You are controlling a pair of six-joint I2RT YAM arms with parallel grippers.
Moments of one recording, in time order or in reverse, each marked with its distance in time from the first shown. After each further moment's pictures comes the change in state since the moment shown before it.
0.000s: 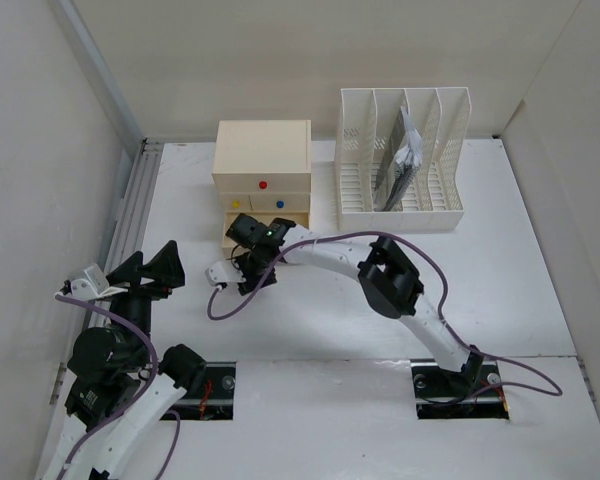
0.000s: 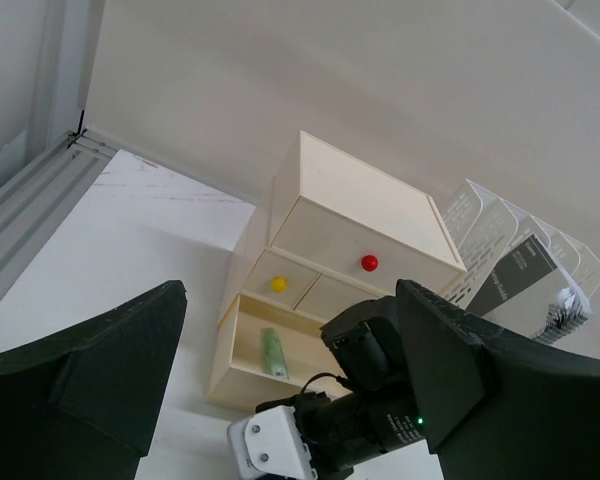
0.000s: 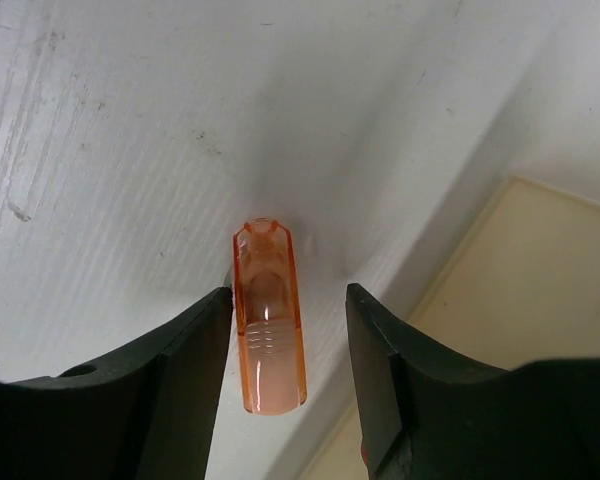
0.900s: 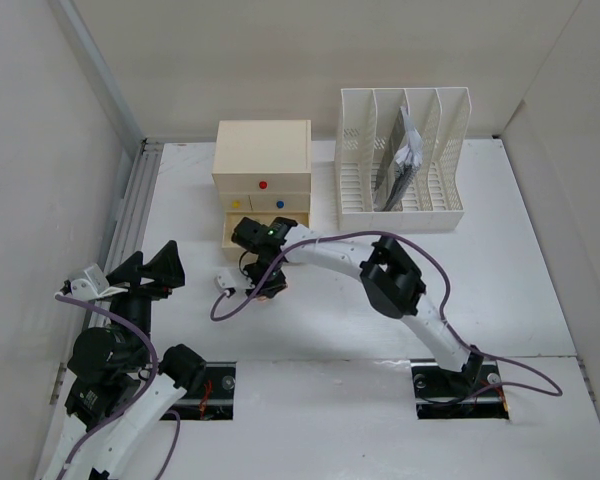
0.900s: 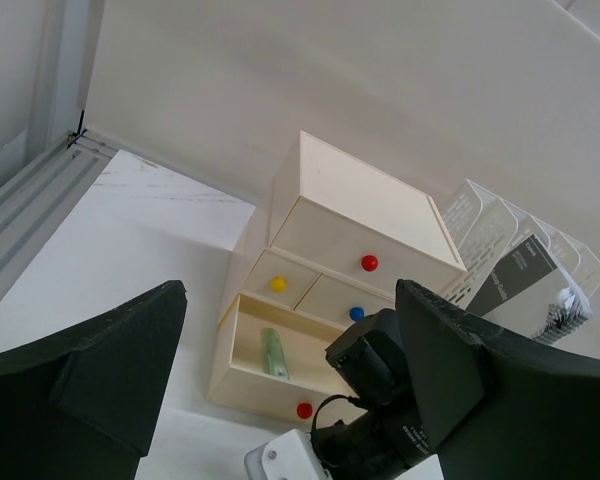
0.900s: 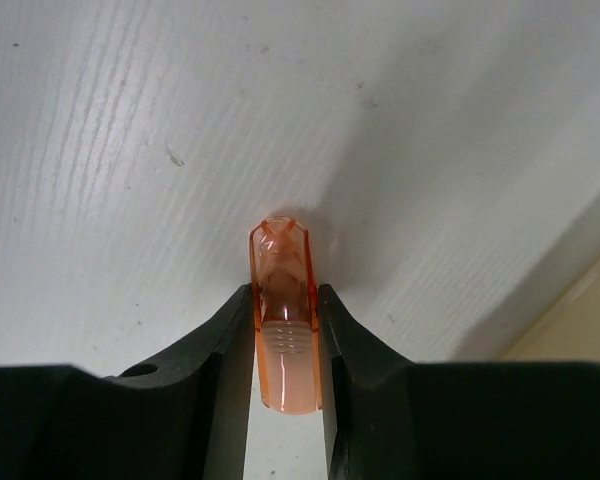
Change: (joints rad) left arm 0.000 0.000 0.000 0.000 0.000 0.000; right arm -0.002 -0.006 0.013 -0.209 -0.087 -0.006
